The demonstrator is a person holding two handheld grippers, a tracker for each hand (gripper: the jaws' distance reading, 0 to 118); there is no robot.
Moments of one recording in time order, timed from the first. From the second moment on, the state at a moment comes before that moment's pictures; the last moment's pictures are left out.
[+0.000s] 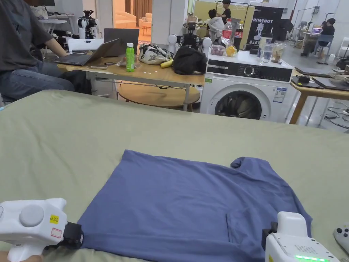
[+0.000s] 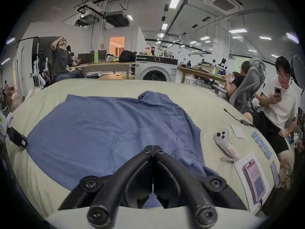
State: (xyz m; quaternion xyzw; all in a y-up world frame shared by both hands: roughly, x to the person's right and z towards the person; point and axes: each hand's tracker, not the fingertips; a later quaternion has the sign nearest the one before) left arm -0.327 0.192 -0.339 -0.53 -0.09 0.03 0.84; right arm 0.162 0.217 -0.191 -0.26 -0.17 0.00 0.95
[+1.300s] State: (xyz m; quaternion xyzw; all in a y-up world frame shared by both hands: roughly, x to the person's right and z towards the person) left arm -0.305 0.269 -0.306 -0.40 -0.15 0.05 0.90; right arm 0.251 0.226 -0.161 -0.36 -0.13 -0.05 0.92
